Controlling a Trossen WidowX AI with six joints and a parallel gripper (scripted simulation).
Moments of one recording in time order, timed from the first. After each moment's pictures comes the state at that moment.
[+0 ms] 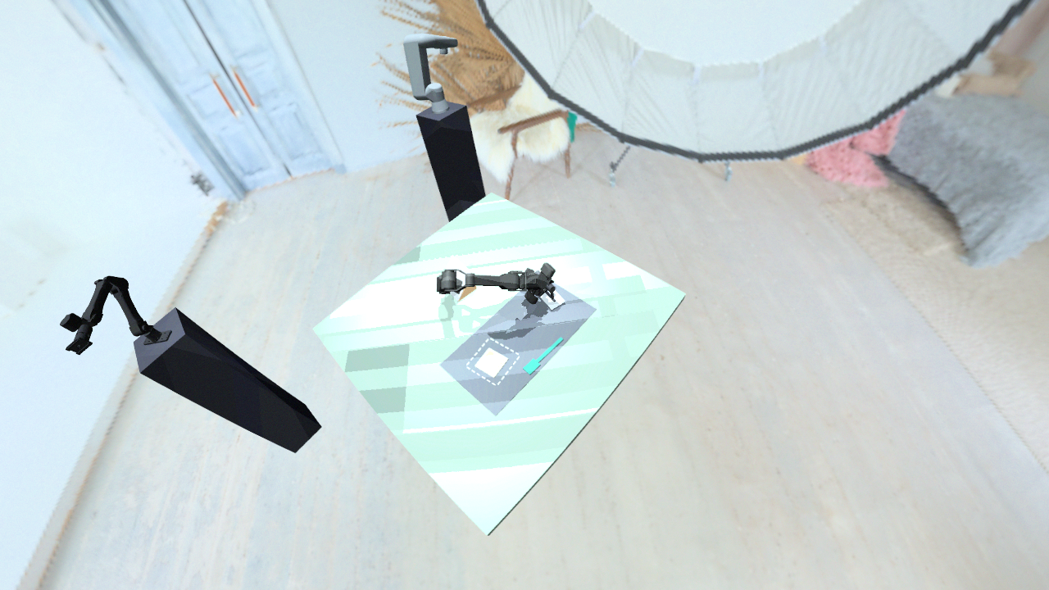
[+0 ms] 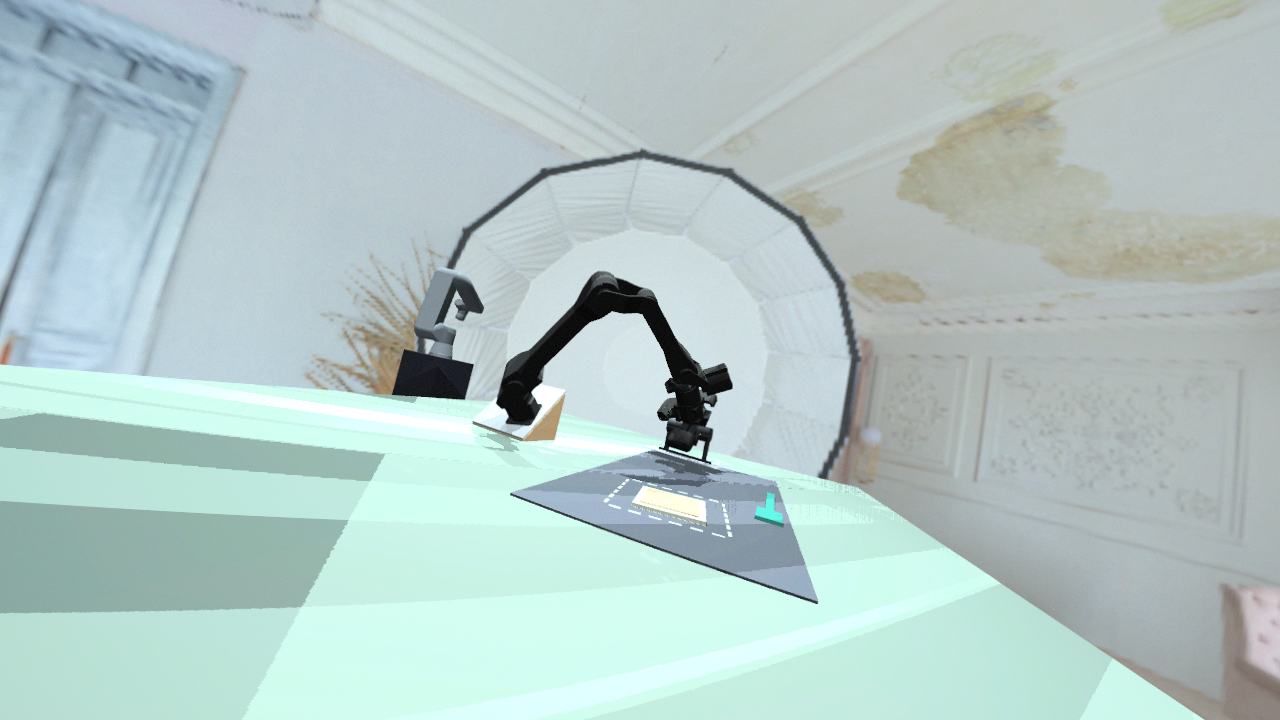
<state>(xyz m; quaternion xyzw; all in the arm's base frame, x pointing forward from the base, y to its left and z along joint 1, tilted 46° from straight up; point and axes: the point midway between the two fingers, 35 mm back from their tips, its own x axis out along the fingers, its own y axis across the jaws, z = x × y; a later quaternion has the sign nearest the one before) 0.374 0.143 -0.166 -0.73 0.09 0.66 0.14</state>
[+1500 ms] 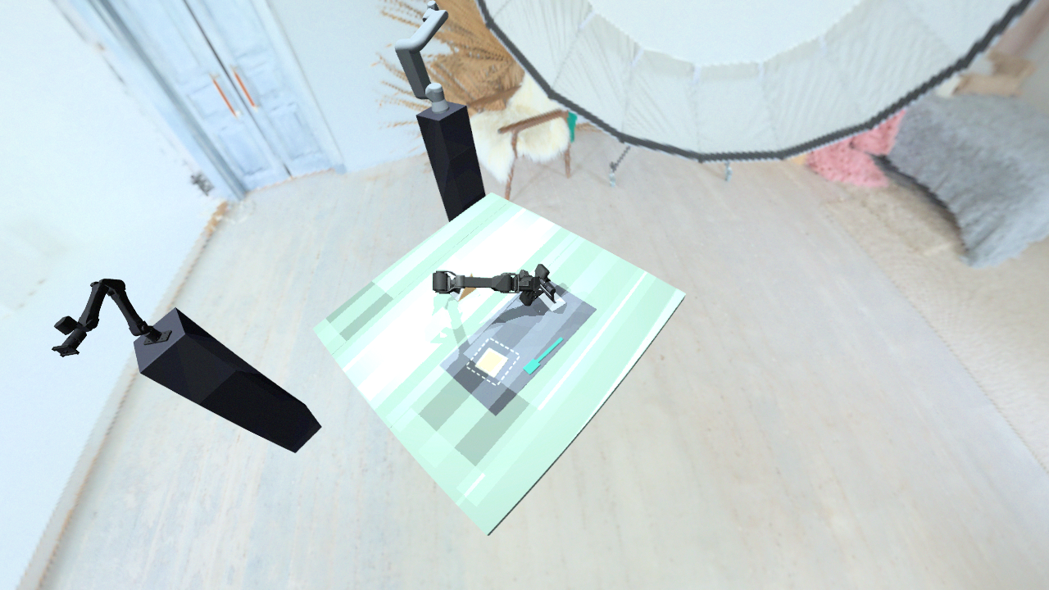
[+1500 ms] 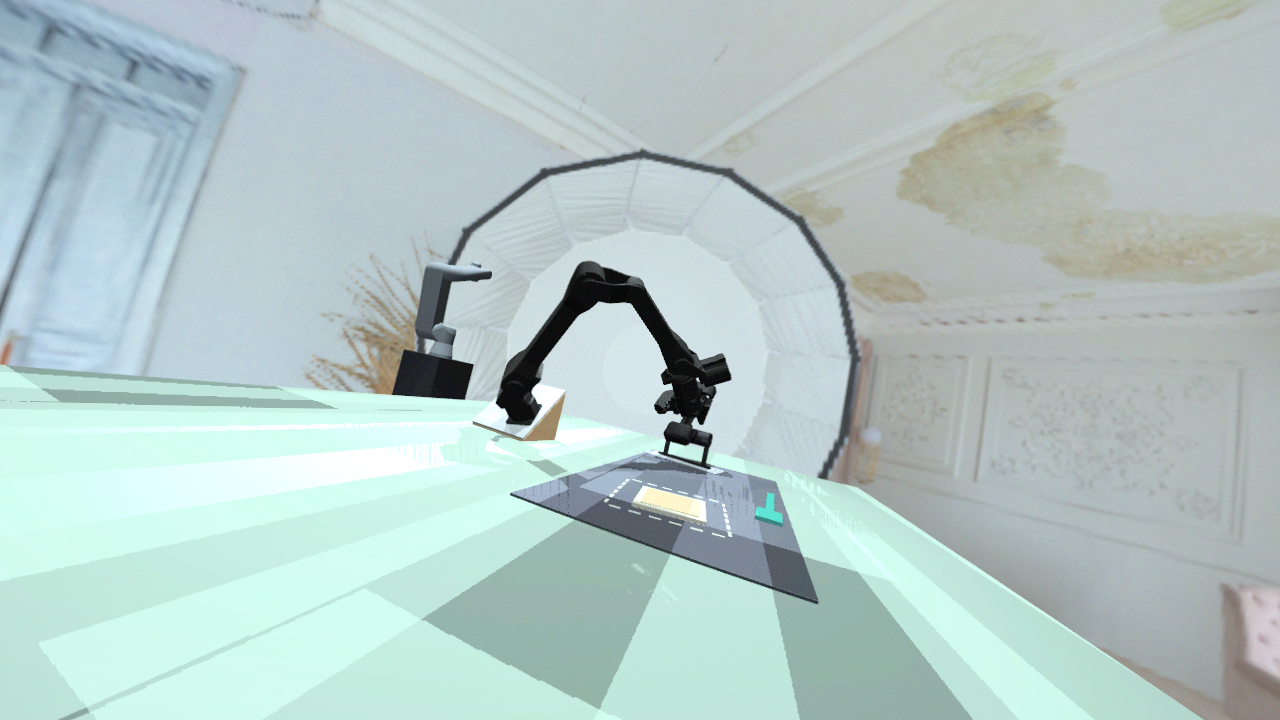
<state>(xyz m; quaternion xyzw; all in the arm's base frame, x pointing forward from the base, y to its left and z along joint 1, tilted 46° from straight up) 0.371 0.134 -0.132 -0.74 0.09 0.65 0.14</state>
